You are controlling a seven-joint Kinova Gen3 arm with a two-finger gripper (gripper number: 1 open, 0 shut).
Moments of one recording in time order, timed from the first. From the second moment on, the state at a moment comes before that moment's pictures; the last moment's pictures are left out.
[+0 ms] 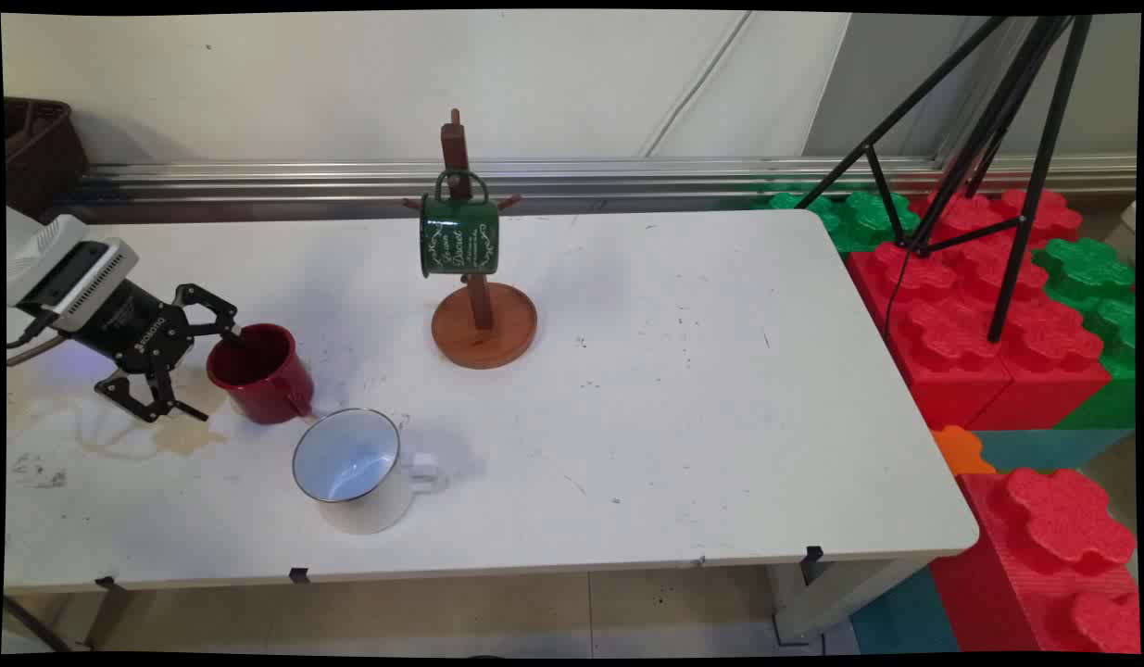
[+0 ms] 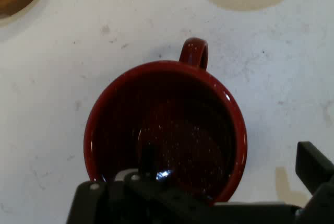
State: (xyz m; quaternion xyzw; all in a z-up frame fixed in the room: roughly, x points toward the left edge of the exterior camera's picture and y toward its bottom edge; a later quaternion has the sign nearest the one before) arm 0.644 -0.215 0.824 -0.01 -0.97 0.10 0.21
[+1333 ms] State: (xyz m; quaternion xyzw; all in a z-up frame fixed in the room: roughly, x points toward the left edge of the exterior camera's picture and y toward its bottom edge) arm 0.678 -0.184 0.868 0.14 -0.93 0.08 0.33
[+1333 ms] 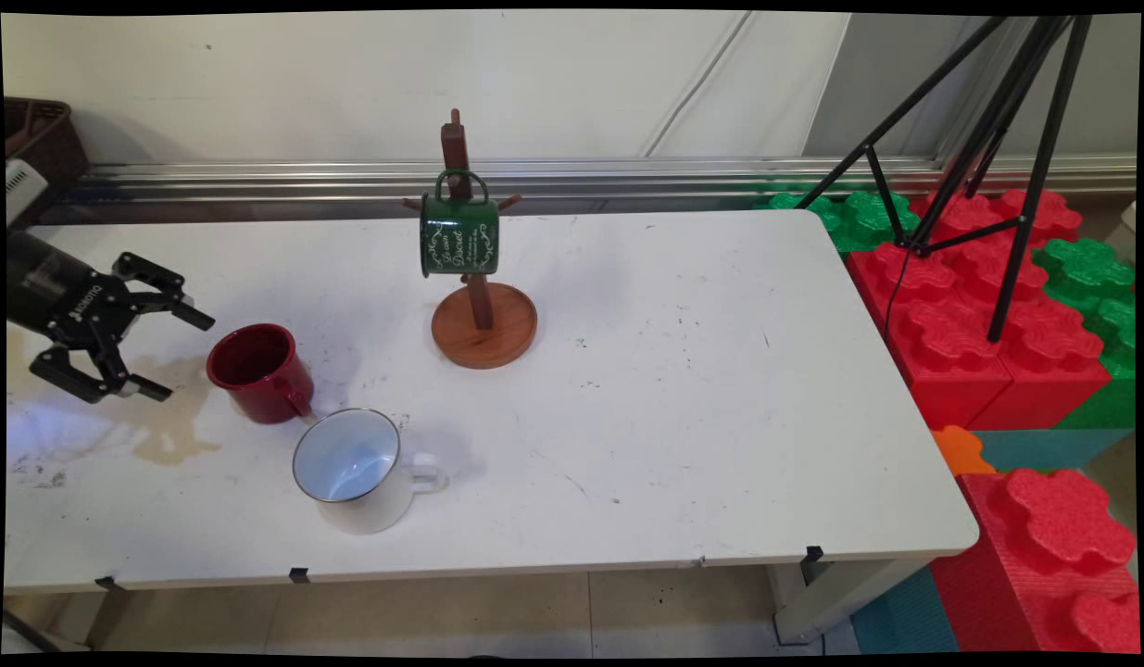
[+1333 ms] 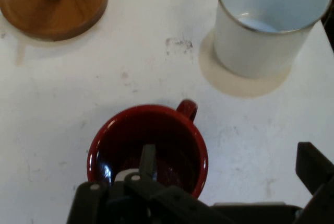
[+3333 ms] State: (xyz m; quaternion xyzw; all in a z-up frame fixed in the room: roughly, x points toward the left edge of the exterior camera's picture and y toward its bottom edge) arm 0.625 -0.221 0.894 0.24 -0.80 0.08 0.55
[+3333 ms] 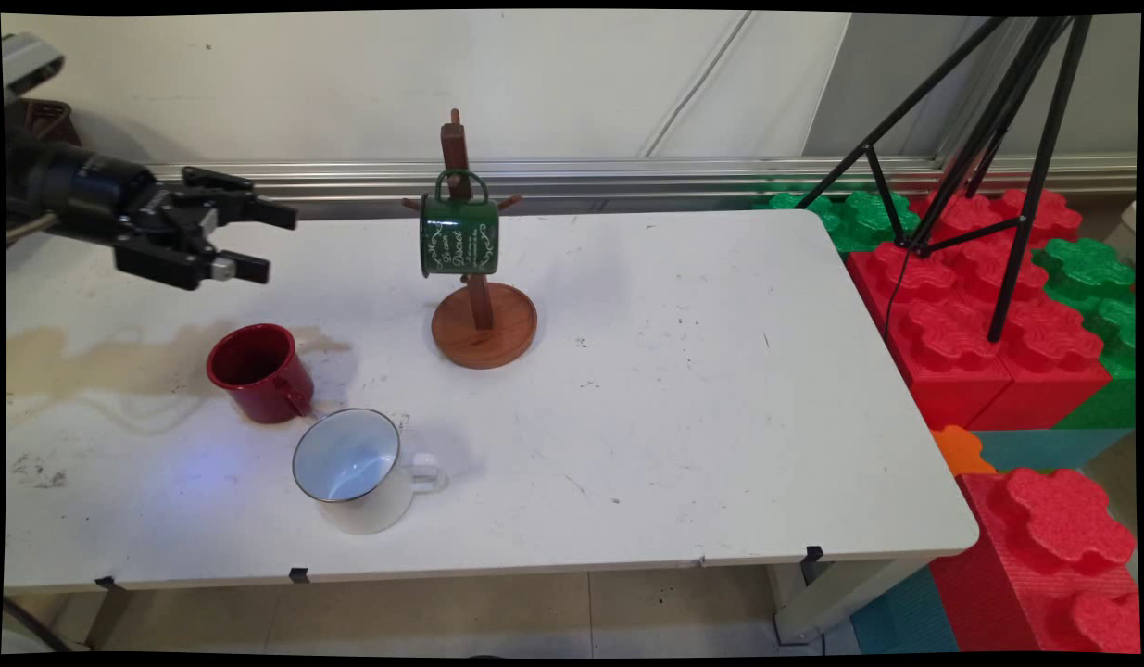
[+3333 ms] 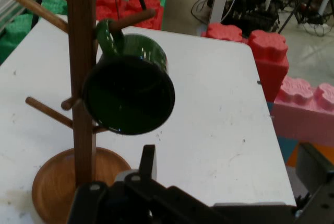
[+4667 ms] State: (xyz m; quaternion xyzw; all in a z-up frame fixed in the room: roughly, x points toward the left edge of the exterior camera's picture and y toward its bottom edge) arm 0.532 -0.294 0.838 0.25 -0.78 0.07 0.57
